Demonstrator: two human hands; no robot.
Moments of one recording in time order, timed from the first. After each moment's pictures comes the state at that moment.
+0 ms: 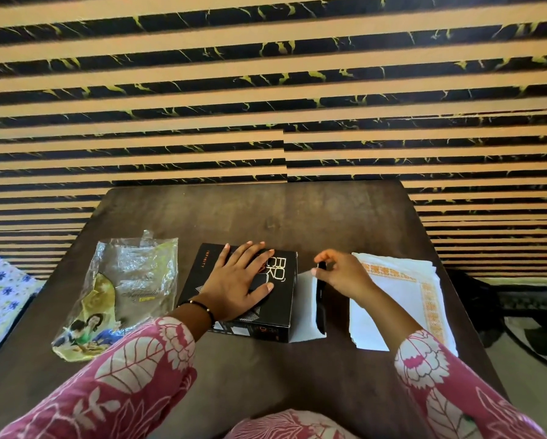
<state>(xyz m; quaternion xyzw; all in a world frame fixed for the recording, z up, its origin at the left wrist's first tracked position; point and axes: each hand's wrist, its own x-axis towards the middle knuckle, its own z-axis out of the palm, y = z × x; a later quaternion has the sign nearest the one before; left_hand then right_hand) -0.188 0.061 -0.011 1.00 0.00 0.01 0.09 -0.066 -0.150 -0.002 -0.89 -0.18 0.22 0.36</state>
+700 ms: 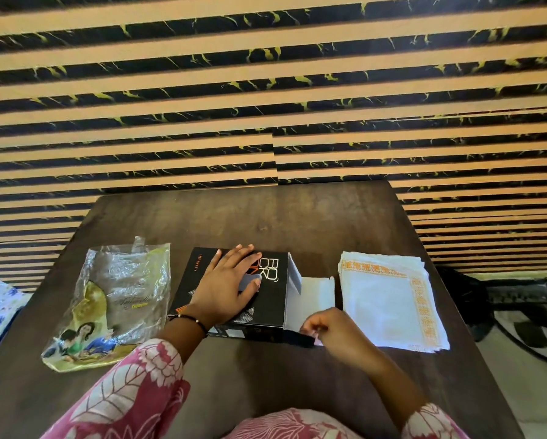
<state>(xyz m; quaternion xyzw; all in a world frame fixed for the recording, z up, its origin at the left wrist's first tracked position) -0.192 0.060 -0.011 0.99 0.03 0.05 0.14 -0.148 -0.183 -0.027 -0.84 -0.26 0.31 0.36</state>
